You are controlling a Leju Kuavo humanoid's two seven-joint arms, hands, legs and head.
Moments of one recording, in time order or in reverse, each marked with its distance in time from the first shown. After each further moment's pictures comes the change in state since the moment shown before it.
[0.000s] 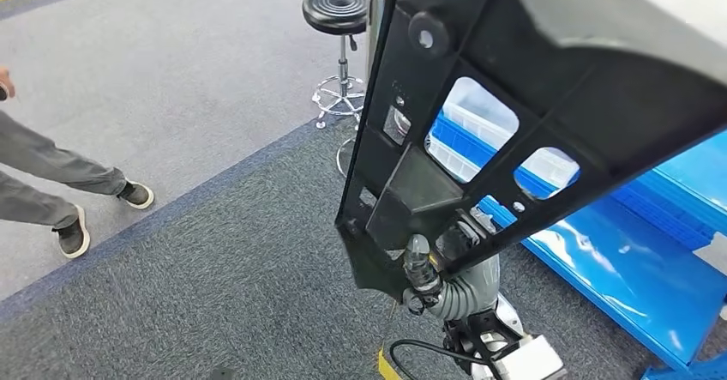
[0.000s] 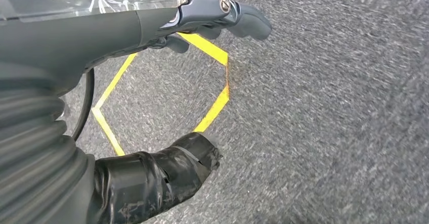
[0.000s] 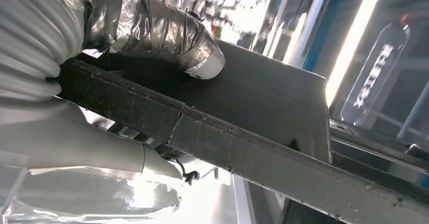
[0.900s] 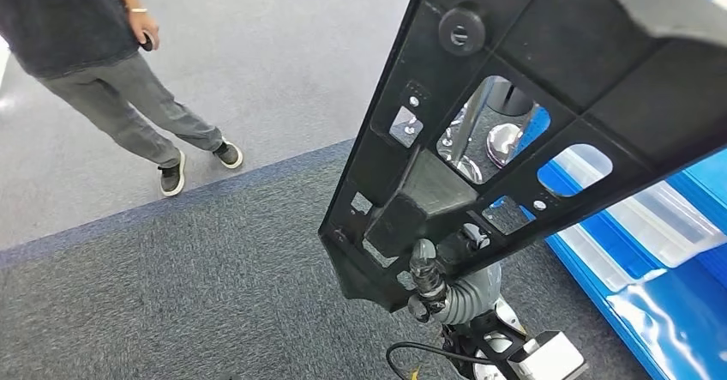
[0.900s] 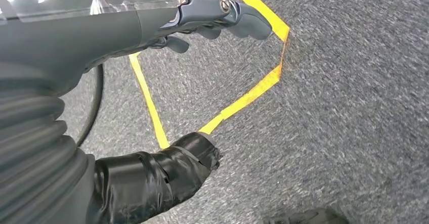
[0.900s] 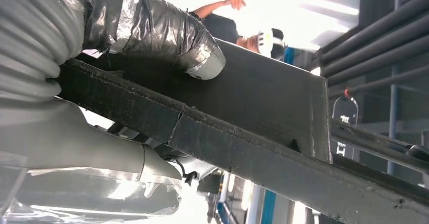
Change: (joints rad) left arm 0.012 0.000 -0.040 0.000 0.013 -0.017 0.020; right arm 0.006 0.005 0.002 -0.001 -0.119 0.079 -0.074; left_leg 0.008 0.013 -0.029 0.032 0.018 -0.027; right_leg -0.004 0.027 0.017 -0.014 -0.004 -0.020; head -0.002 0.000
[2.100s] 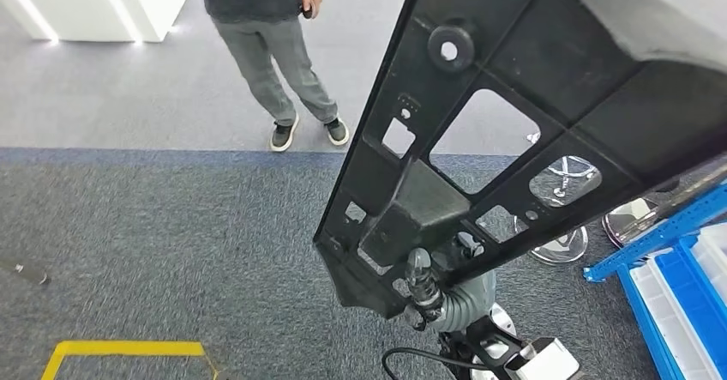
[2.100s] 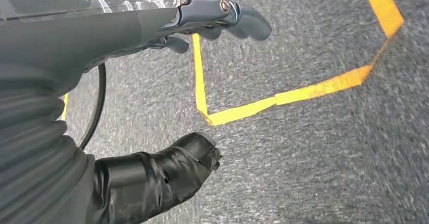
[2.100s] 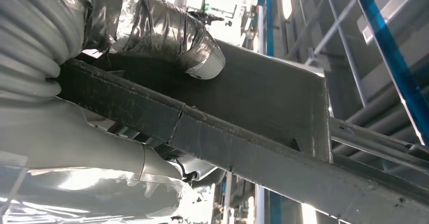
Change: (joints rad) left arm 0.009 0.010 -0.049 0.000 0.029 -0.001 0.008; right arm 0.019 0.015 0.002 0.013 -0.001 0.017 -0.021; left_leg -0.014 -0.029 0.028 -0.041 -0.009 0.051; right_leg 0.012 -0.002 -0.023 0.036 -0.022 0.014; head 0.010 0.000
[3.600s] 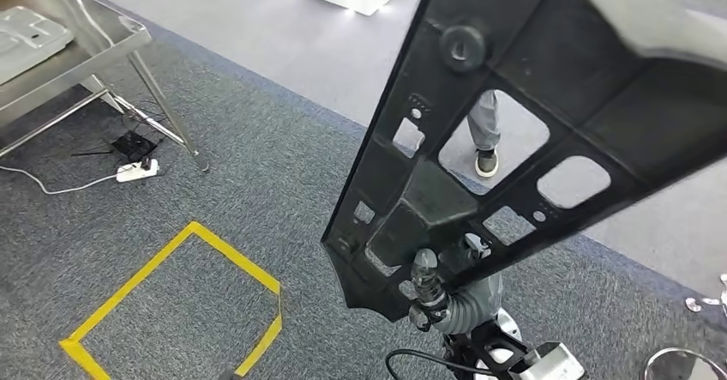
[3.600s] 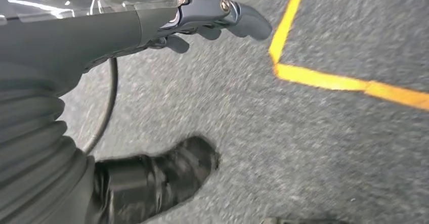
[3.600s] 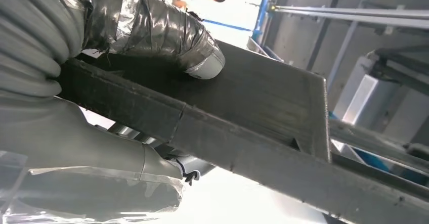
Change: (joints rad) left arm 0.007 -0.001 -0.025 -0.002 0.050 0.000 -0.011; right arm 0.009 0.002 -0.001 -0.003 0.010 -0.012 0.008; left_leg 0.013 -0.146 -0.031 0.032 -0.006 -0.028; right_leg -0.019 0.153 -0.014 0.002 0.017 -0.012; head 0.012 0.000
